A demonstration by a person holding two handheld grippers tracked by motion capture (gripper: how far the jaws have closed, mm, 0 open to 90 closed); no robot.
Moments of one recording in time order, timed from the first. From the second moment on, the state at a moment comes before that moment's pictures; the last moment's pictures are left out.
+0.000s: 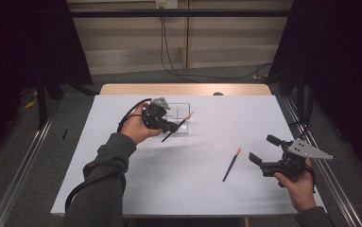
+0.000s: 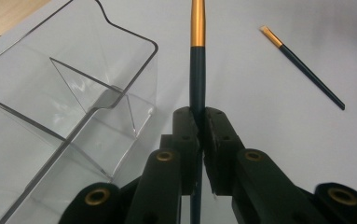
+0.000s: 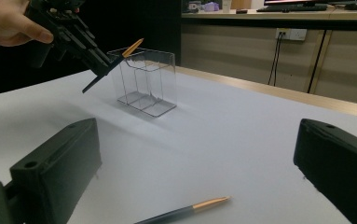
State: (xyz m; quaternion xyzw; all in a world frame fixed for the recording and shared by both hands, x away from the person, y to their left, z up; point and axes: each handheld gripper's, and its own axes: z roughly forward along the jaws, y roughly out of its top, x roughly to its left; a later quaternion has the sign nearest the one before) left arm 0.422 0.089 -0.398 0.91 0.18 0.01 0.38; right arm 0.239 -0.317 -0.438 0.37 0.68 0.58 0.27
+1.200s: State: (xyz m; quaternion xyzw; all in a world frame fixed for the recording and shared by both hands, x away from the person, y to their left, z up) left arm 0.417 0.091 -0.395 0.86 0.21 0.03 0.45; right arm 0.239 -0.316 -0.437 0.37 0.68 0.58 0.26
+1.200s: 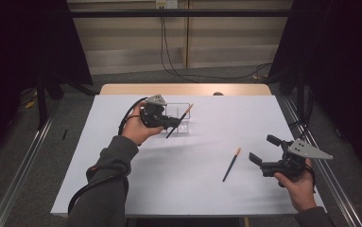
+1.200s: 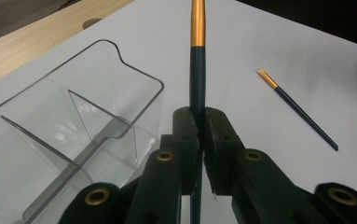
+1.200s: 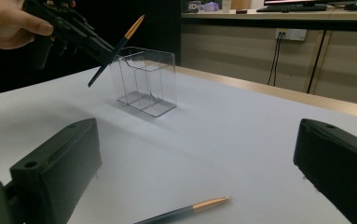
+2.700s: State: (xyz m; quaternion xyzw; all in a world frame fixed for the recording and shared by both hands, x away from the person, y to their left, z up) left arm 0.413 0.096 -0.385 0.80 0.26 0.06 0.54; right arm 0.238 -0.317 -0.437 0.37 0.68 0.58 0.27
